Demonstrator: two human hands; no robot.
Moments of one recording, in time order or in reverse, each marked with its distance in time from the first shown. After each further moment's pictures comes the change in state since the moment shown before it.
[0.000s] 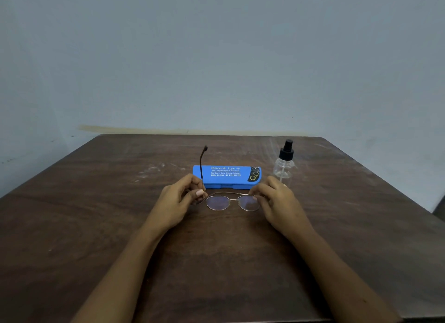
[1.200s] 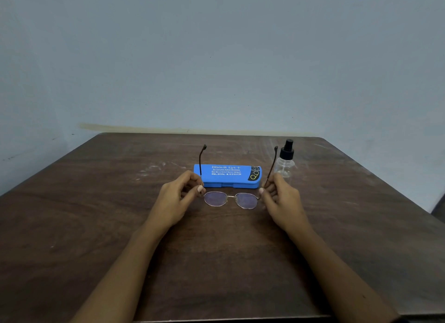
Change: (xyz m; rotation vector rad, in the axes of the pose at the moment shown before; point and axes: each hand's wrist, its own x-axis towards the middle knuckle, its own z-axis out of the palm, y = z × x) left_hand -0.003 -0.003 -0.002 0.068 0.067 0.022; right_hand 0.001 -0.002 0.001 0.338 0.098 0.225
